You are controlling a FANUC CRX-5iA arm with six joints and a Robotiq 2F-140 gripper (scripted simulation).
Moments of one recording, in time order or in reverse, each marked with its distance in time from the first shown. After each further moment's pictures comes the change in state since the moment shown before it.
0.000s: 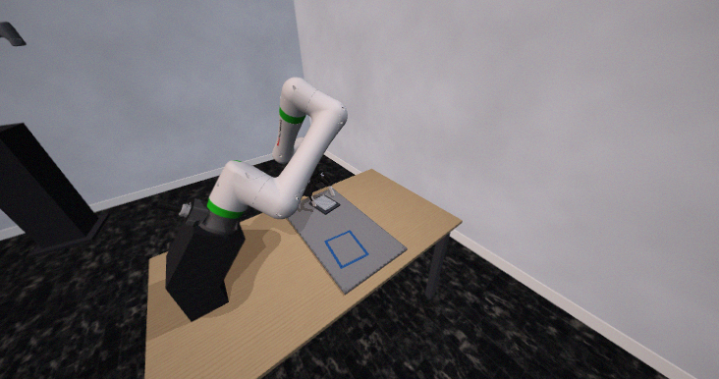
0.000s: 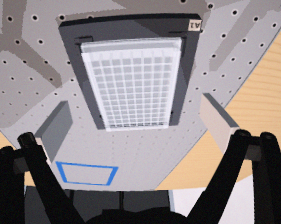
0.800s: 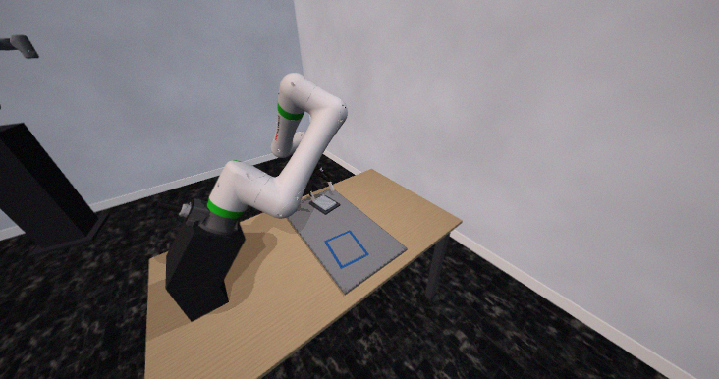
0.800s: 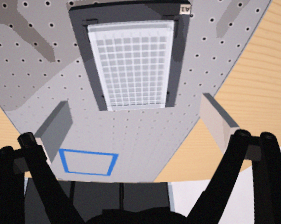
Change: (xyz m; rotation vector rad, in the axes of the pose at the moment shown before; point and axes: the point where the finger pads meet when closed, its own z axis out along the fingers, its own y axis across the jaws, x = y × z) arm -0.015 0.000 -0.031 0.000 0.000 0.000
